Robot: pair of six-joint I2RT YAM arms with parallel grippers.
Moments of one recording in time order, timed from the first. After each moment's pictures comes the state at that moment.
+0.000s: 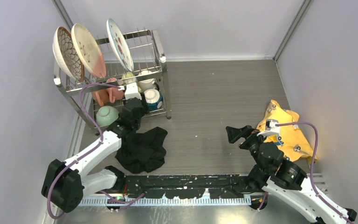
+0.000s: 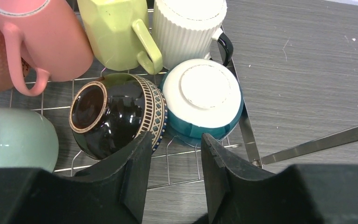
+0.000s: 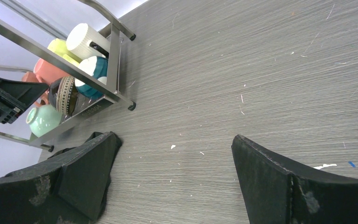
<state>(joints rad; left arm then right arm) -0.52 1.08 0.66 0.09 -0.54 -0.31 0.89 0.11 0.44 -0.55 0.62 0.76</state>
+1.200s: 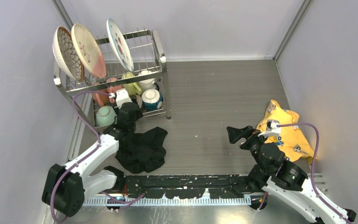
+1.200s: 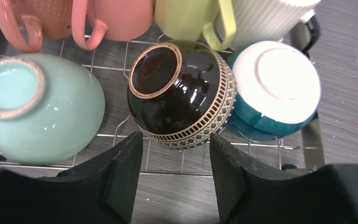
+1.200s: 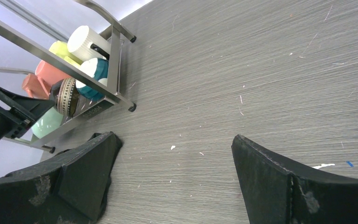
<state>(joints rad) -0.43 1.08 0.58 0.01 -0.63 -0.45 0.89 0.09 0.44 -0.57 0.63 0.76</state>
